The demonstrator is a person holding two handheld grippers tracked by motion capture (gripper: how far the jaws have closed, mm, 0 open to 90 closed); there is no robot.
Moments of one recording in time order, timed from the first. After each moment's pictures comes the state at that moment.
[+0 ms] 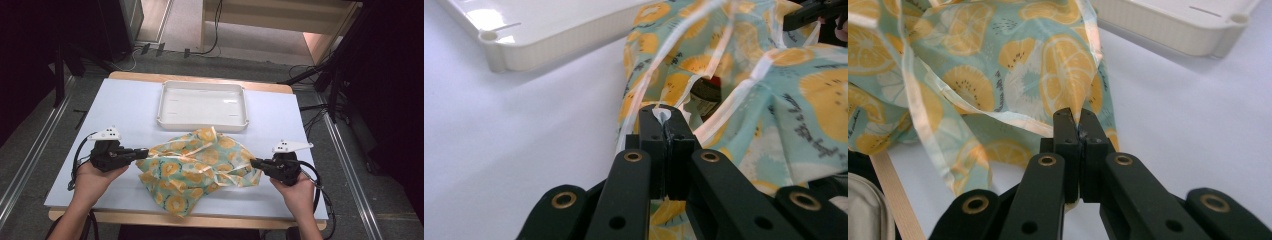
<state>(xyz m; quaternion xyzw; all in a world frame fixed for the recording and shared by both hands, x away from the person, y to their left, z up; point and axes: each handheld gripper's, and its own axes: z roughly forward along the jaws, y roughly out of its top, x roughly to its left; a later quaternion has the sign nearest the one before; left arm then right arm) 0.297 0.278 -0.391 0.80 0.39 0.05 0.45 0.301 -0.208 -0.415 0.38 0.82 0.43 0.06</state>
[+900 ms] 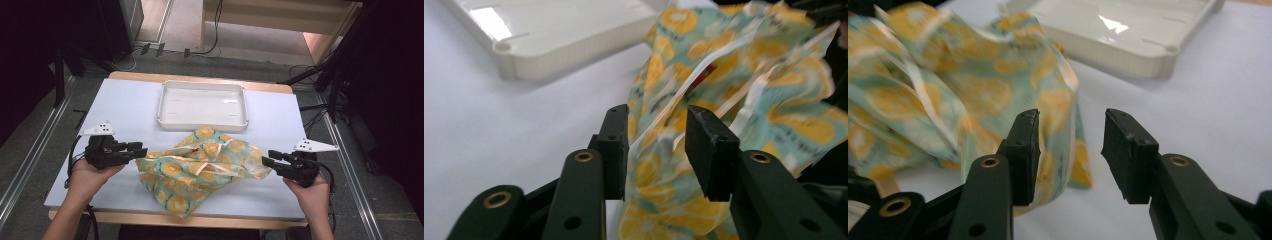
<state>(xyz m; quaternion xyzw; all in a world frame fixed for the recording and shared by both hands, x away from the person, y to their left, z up) 0.301 0.285 -0.375 0.79 0.40 0.04 0.47 0.292 -0.243 -0.395 0.41 0.77 0.48 0.09</state>
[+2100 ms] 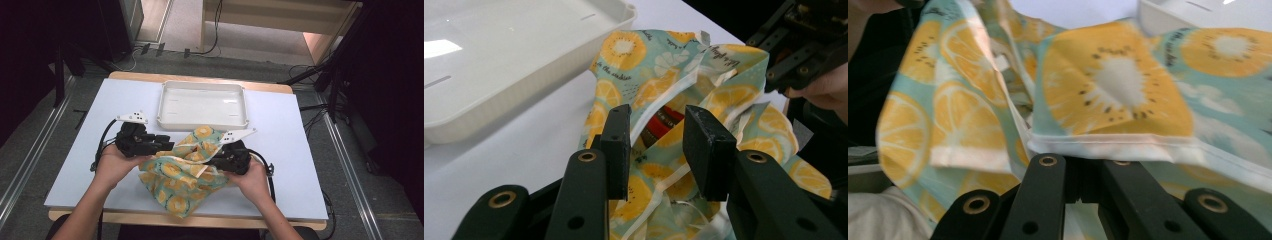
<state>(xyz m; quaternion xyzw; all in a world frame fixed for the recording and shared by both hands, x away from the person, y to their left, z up) 0.330 0.219 -0.361 0.82 0.34 0.01 0.46 0.323 -0.083 -0.403 0.27 0.85 0.46 -0.02</state>
